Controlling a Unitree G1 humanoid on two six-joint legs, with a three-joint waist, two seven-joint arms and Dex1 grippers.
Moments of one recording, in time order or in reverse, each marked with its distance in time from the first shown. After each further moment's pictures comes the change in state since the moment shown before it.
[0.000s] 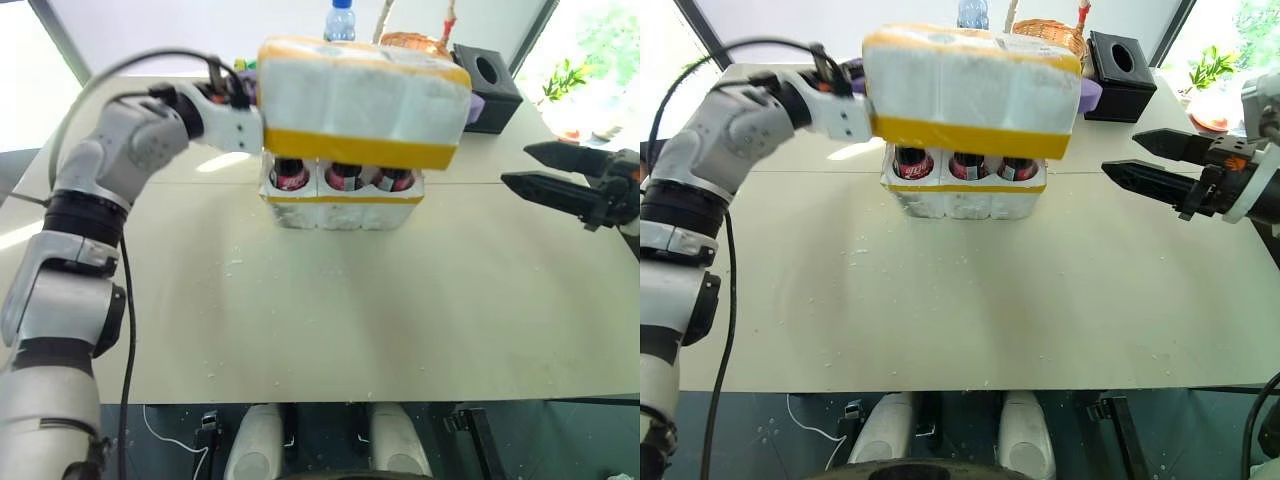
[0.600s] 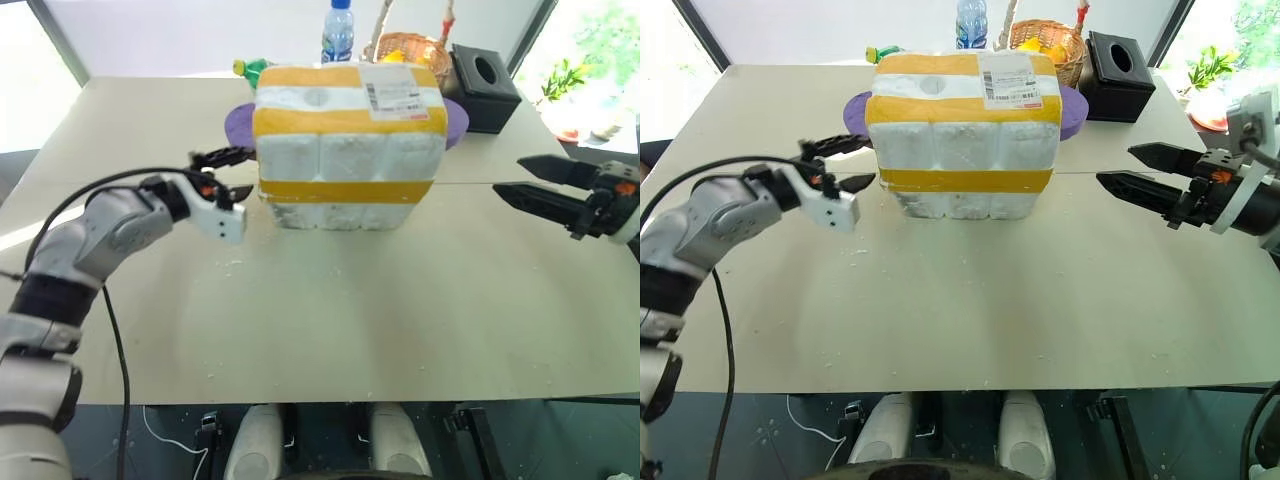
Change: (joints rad) left arm 0.528 0.163 0.180 -0.409 -0.336 -0.021 -0.087; right arm 0.068 0.008 0.026 0.008 -0.011 -0.057 -0.035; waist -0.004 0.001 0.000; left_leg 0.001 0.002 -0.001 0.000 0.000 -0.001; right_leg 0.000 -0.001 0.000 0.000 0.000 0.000
